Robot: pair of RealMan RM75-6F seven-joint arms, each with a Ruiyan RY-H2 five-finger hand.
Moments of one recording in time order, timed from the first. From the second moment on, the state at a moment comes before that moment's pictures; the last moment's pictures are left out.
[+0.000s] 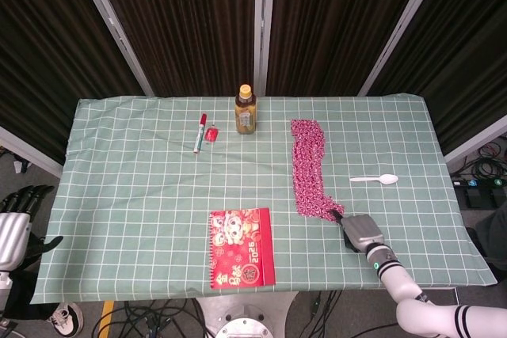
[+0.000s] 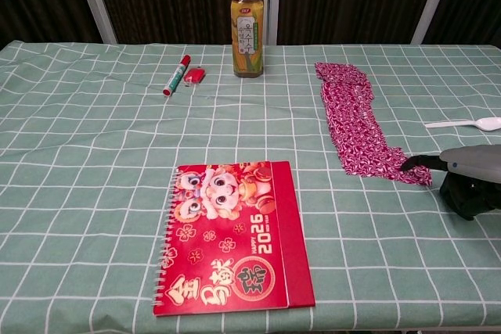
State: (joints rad) left arm -0.08 -1.05 -0.04 -1.67 1.49 1.48 0.03; right arm 0.65 -1.34 -0.06 -1.72 -0.72 0.85 -0.55
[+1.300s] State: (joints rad) left arm -0.08 -1.04 -0.04 -1.69 1.49 1.48 0.04; right arm 0.56 -1.22 -0.04 -1.79 -0.93 0.94 -0.39
